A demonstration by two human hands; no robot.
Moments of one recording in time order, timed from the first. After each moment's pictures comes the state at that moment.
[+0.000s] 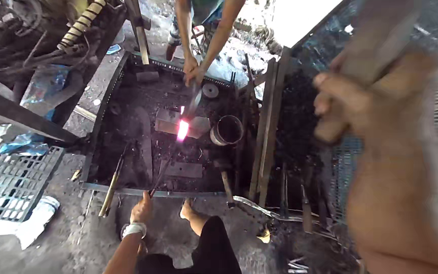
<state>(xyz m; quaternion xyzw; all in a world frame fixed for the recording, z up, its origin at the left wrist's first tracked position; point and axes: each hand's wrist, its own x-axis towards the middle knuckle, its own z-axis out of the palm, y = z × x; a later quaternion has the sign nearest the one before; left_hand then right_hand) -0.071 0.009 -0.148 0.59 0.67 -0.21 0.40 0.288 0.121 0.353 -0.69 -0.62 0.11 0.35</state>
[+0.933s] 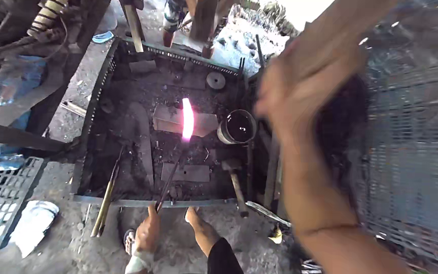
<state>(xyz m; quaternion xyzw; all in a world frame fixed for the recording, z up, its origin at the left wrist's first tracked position) -0.040 0.012 -0.140 0.57 0.68 -0.23 0.40 0.251 0.202 0.176 -0.70 -0.58 -0.01 0.41</state>
